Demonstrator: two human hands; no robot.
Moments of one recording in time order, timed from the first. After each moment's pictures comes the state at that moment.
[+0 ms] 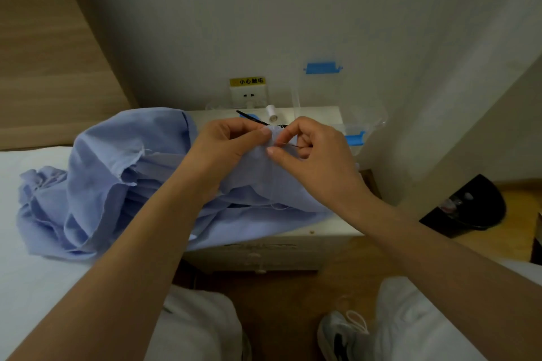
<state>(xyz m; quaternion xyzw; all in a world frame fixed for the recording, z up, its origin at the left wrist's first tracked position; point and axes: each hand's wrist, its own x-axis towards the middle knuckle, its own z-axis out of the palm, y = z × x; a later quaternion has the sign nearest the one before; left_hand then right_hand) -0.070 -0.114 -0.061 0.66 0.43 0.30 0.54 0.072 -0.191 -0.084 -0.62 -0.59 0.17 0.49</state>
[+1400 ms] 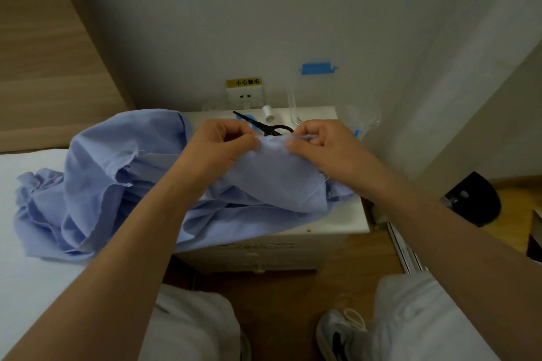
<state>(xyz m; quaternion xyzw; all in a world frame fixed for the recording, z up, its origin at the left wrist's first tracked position) -0.080 -0.113 -0.057 0.74 0.42 0.24 0.47 0.102 -0.189 -0.070 -0.65 -0.57 0.30 0.41</state>
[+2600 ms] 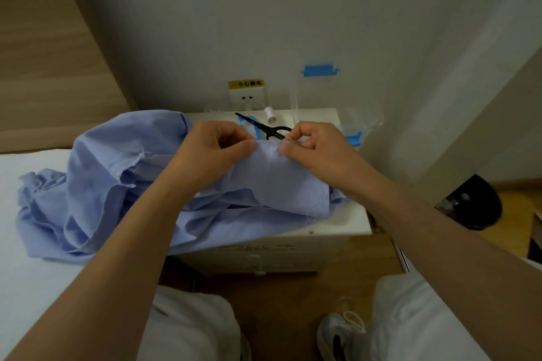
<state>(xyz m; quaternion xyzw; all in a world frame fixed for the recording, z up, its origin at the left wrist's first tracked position) -0.092 -0.110 -0.056 0.80 0.41 0.24 0.38 0.088 -0.183 -0.070 -0.66 -0.55 0.32 0.40</state>
